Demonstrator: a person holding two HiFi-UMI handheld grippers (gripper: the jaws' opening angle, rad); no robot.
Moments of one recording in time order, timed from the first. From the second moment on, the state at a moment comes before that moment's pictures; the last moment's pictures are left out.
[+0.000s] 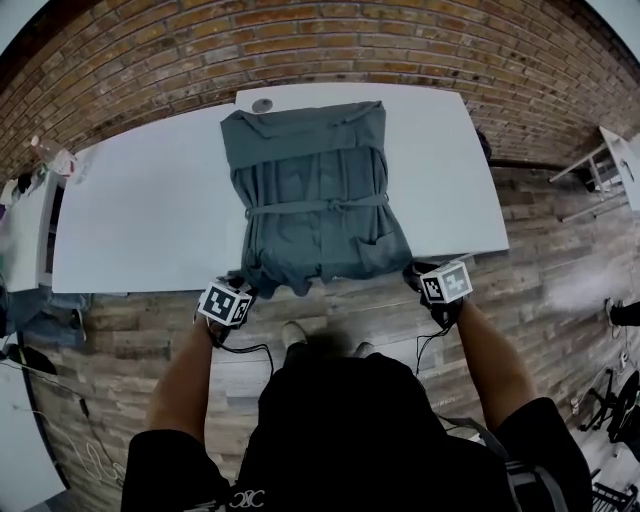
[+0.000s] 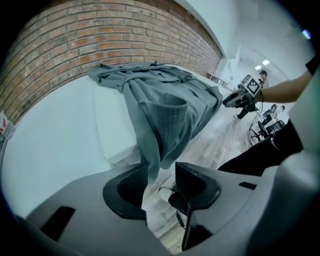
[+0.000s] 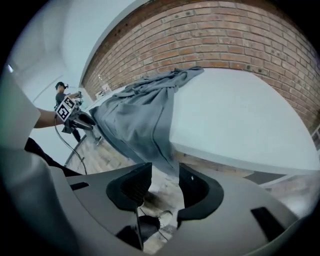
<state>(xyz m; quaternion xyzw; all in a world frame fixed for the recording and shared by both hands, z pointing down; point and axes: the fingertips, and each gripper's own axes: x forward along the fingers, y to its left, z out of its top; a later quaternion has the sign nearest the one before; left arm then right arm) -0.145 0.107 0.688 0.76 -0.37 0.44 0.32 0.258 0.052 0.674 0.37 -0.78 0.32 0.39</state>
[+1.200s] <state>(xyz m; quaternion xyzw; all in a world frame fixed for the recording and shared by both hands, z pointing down) -0.123 0.120 0.714 0.77 -0.41 0.34 0.35 0.220 0.072 0.704 0.22 -0.84 0.29 0.39</state>
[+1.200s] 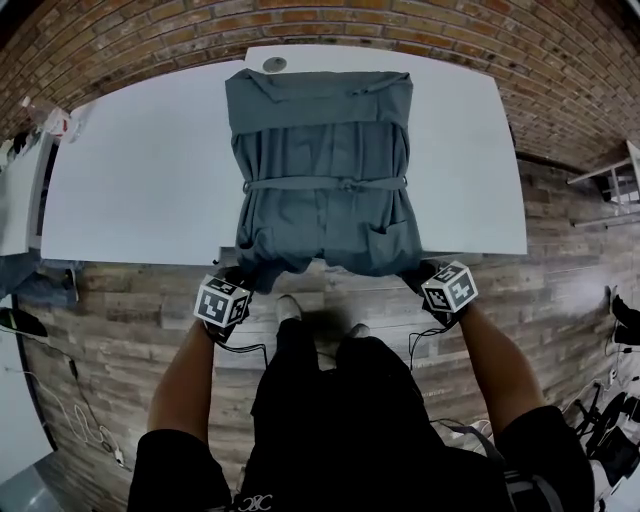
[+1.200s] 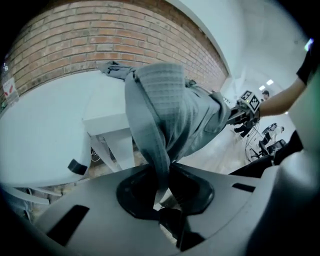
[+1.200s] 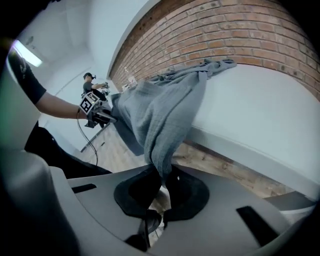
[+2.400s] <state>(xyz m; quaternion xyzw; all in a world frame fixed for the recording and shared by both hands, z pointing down) -0.118 -0.018 0.441 0.91 -0.32 0.18 0.18 0.120 -0.071 0.430 0.24 -0.93 0.15 0.22</state>
